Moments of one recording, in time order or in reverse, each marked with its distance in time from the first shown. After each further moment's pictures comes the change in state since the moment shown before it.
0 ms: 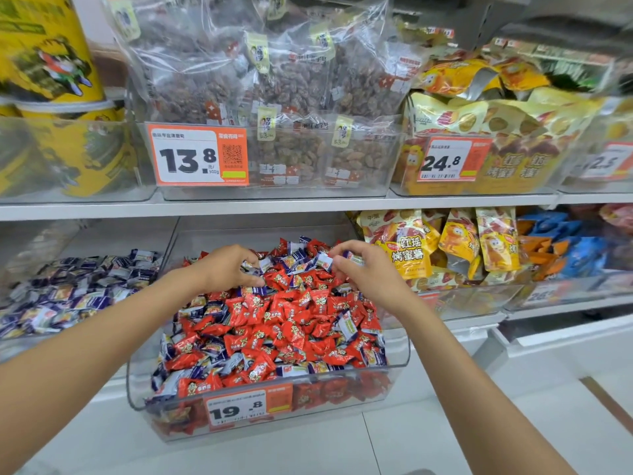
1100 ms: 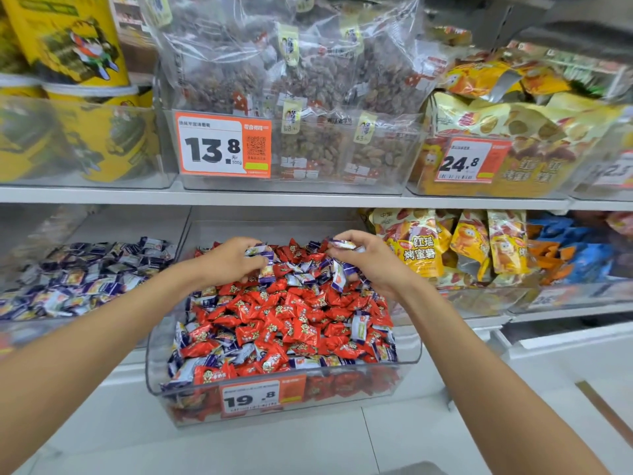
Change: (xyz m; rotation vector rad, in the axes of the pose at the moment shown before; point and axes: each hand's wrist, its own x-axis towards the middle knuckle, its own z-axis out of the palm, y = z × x) left_hand -0.026 0.011 -0.004 -0.462 0.039 -0.068; right_hand 0.018 -0.017 0.010 0.285 -0.147 0.179
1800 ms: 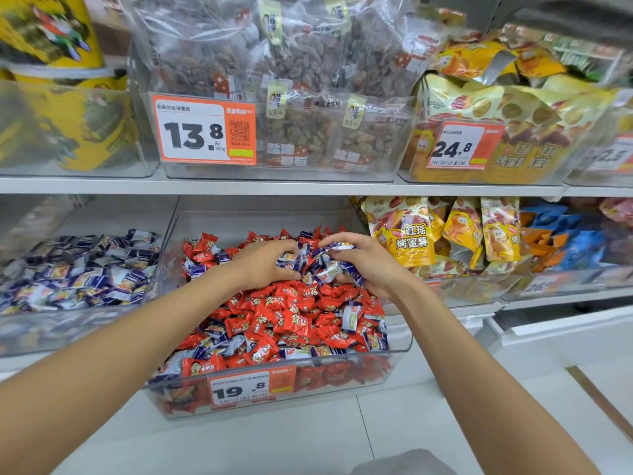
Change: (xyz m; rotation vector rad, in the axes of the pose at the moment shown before) left_hand 0.027 0.012 0.048 0.428 -0.009 0.209; right_hand -0.005 0.016 0.002 0.109 0.005 0.086
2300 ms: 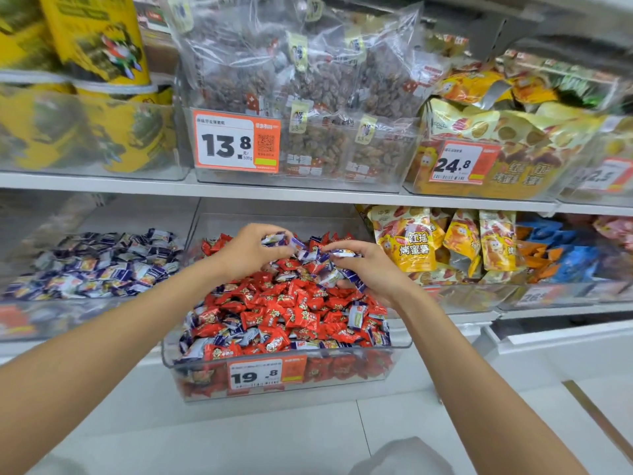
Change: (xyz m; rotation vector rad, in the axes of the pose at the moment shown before) left_hand -0.049 0.011 -0.042 -0.580 0.202 -0.022; right_hand -0.029 -0.016 0.016 -0.086 0.021 -0.023
